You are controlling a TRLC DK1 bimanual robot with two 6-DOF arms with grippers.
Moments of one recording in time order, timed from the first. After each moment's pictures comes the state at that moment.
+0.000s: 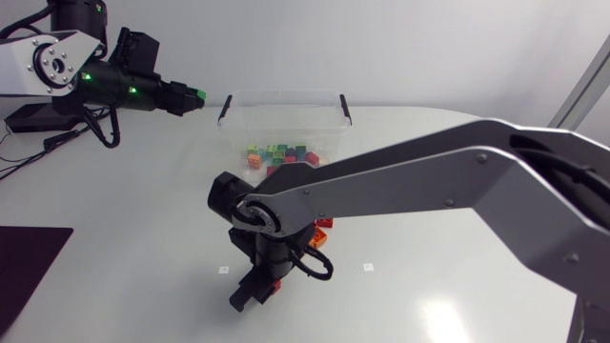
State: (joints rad) left arm -0.06 1.64 1.32 -0.30 0.36 0.23; right arm 0.98 2.11 1.41 -0.74 -0.04 0.07
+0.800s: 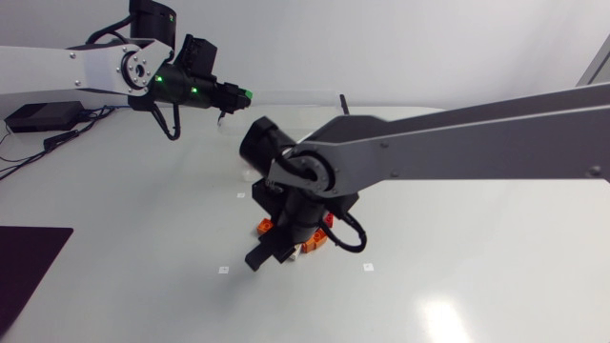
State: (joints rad) left arm -0.20 1.88 1.50 -0.20 0.36 0.18; right arm 0.87 1.88 1.34 -0.72 -0.06 0.07
